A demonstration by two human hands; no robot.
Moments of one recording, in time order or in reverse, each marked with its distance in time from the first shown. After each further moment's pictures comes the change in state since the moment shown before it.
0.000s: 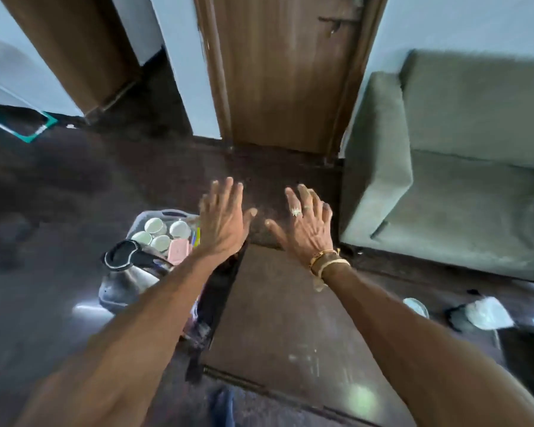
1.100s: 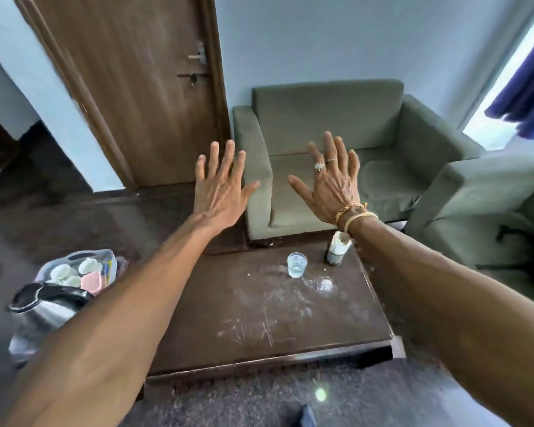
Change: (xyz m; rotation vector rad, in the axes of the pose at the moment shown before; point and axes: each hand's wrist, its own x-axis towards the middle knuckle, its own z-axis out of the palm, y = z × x) left_hand -0.107 0.273 -0.157 0.012 0.174 0.486; right_hand -0.227 0.162 -0.298 -0.333 0.350 0.255
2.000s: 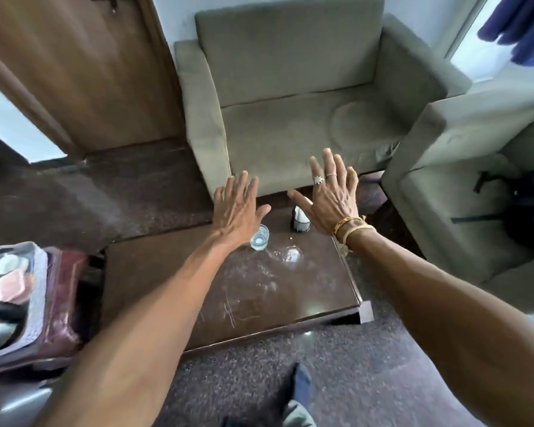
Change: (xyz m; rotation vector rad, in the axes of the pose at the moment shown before) left_hand 0.018 0.173 0.153 -0.139 -0.402 0.064; right_hand -0.048 0.167 0.114 -0.022 -0.248 0.164
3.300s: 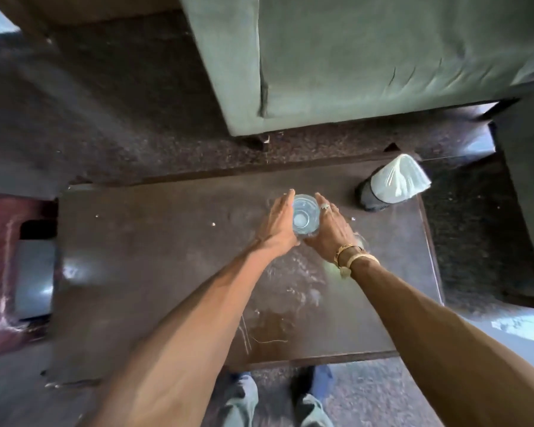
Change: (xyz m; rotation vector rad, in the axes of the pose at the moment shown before) left_hand 0.110 -0.060 0.369 -0.604 -0.498 -0.354; right_hand 0.046 -0.022 0.385 0.408 -0.748 0.189
